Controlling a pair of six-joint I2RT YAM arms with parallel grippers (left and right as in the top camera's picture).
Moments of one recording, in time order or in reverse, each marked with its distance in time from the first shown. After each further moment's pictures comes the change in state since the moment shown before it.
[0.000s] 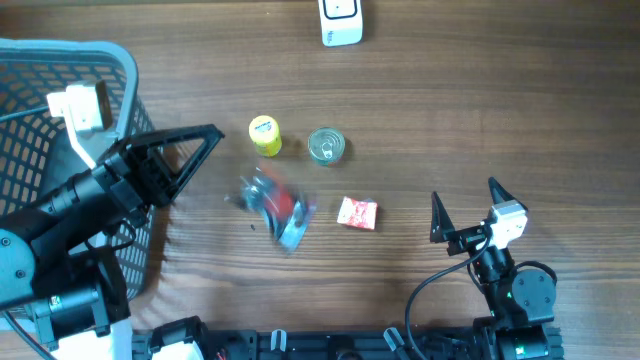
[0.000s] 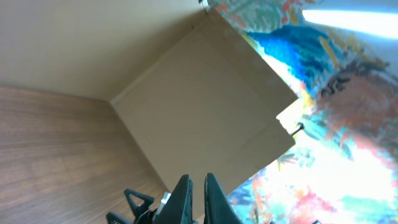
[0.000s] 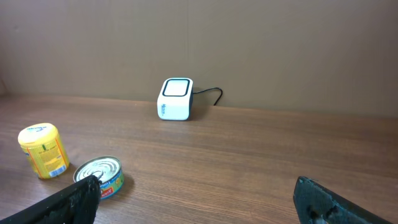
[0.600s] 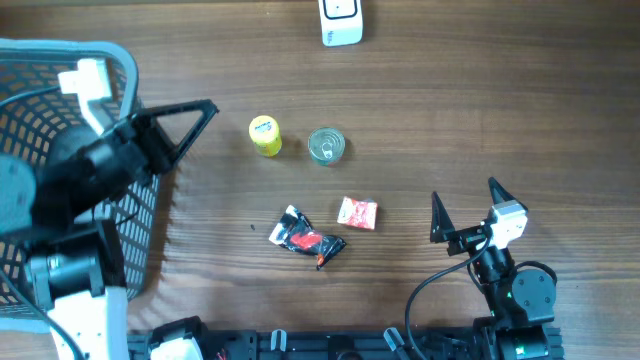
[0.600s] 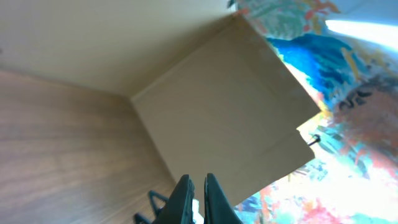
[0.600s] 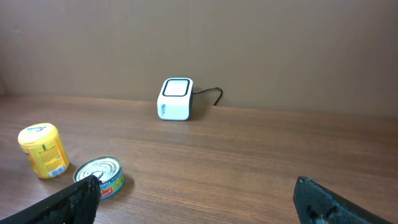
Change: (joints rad) left arm -0.004 0.121 0.008 -0.211 -0.029 0.234; right arm 0.000 0.000 0.000 0.000 0.000 0.000
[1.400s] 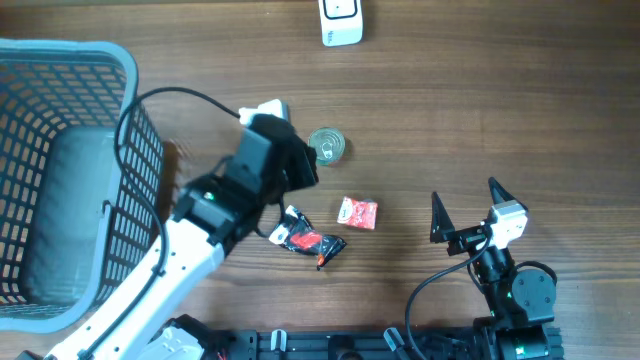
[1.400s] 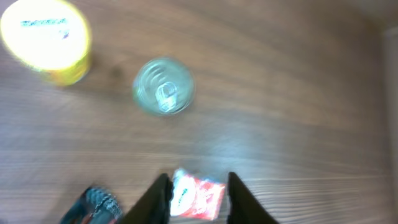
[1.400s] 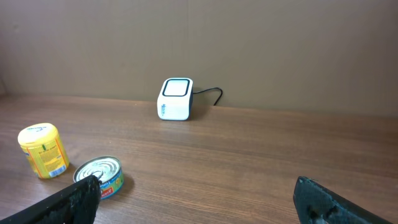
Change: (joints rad) left arm -0.855 0.304 0.006 -0.752 -1.301 0.378; right arm 0.000 0.000 0.000 0.000 0.000 0.000
